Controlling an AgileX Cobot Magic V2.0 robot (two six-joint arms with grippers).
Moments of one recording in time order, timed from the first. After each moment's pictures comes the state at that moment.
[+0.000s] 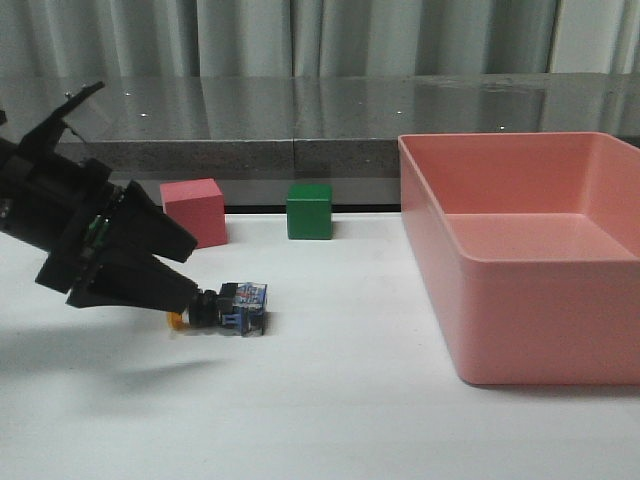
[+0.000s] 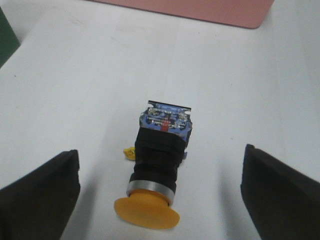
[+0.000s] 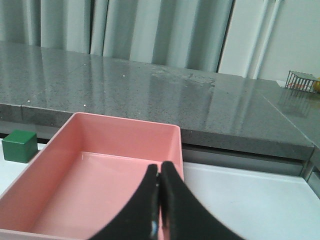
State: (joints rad) left arm -0.05 1.99 -1.03 -1.35 1.02 2.25; right arm -0.09 0.04 -0.32 0.24 0.35 -0.35
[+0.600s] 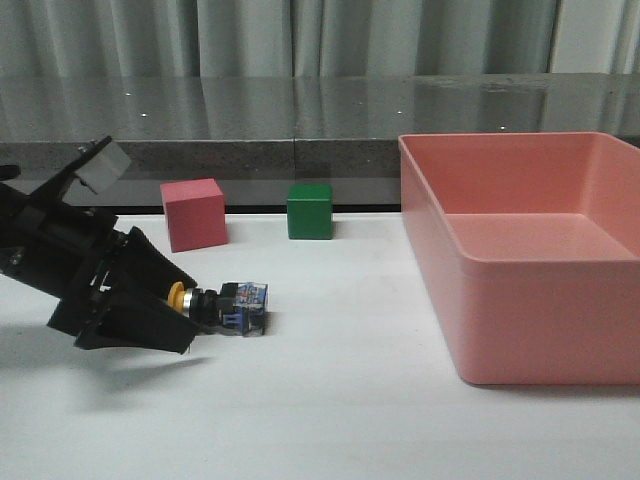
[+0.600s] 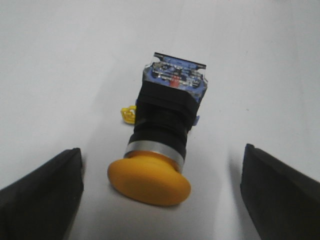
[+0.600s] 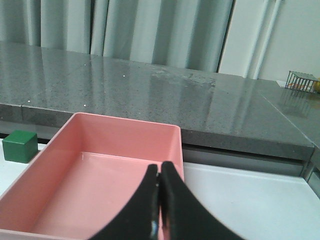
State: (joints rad) left arm -0.05 2.10 -1.04 -1.39 1.01 2.29; right arm -0.09 0.04 -0.32 0.24 0.35 -0.35
